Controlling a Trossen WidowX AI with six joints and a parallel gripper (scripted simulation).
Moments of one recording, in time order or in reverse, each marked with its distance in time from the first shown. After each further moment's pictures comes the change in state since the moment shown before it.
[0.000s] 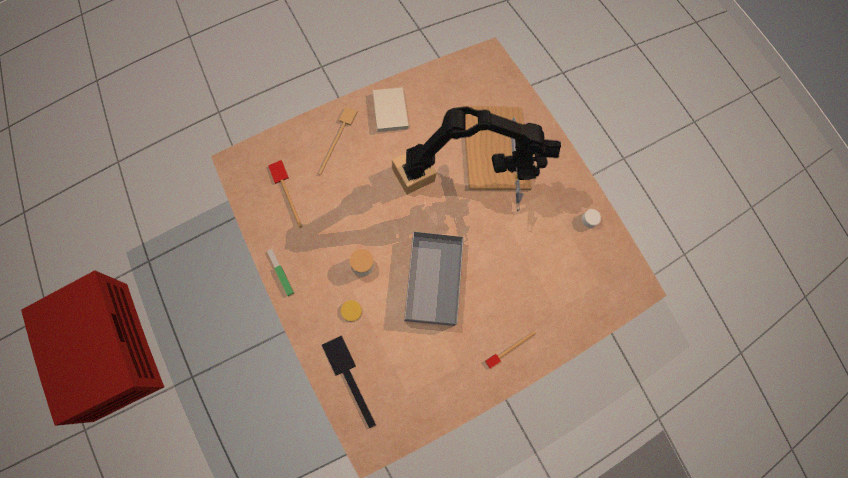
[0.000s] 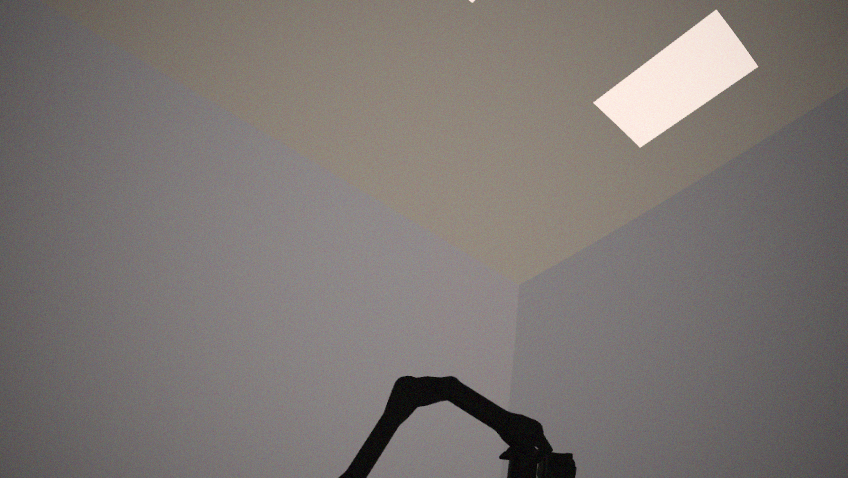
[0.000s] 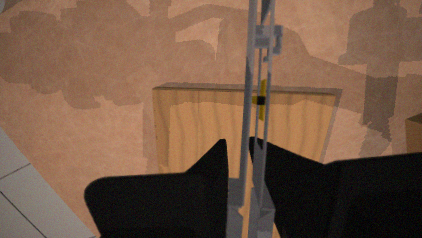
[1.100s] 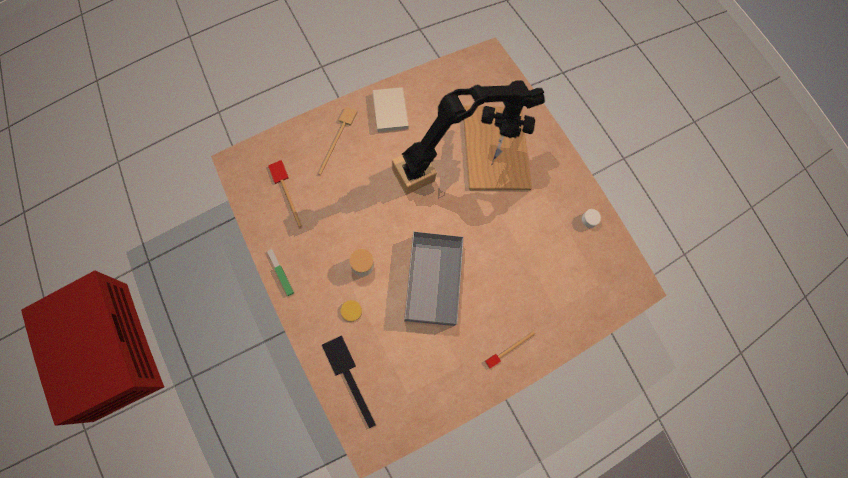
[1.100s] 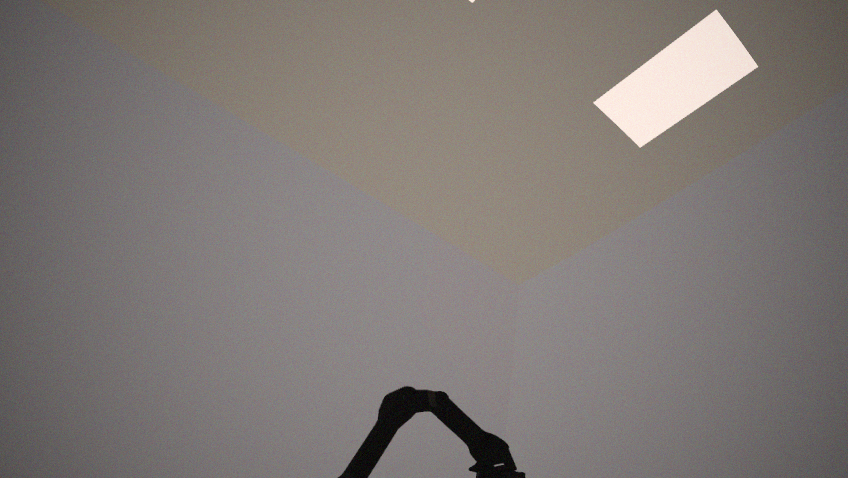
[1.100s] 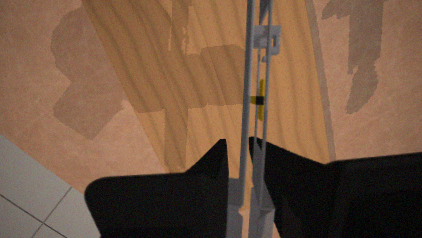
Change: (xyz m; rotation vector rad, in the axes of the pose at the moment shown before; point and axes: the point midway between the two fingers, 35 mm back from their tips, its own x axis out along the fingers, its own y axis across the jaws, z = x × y) arm -0.002 -0.003 -0.164 0.367 0.019 -0.004
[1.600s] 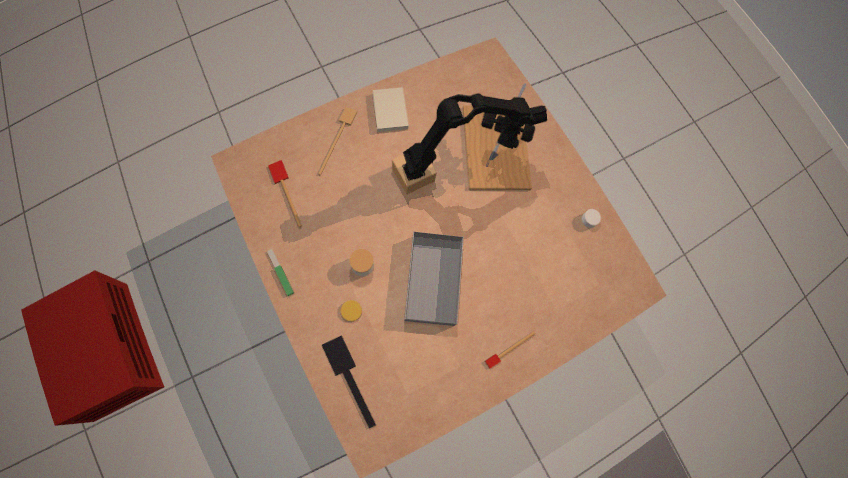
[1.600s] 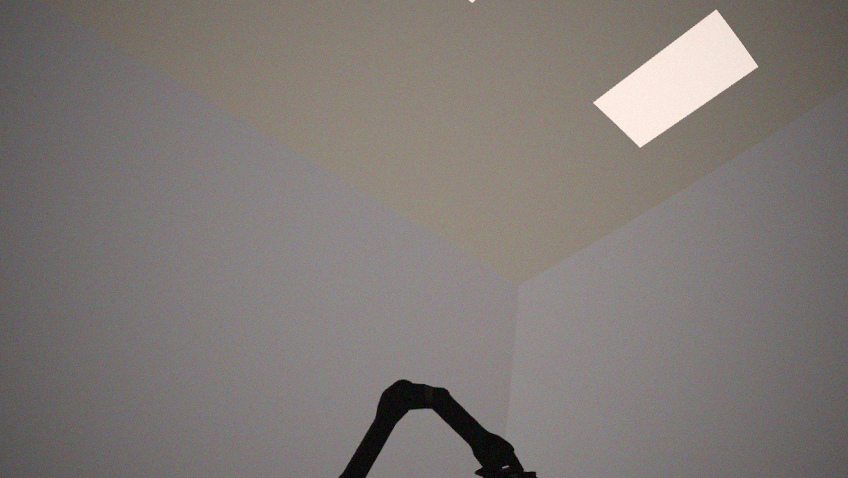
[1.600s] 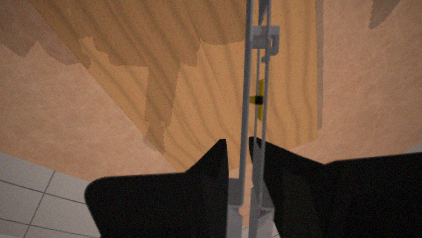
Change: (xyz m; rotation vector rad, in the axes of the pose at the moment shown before) arm 0.011 0.002 0.001 0.060 0.320 -0.095
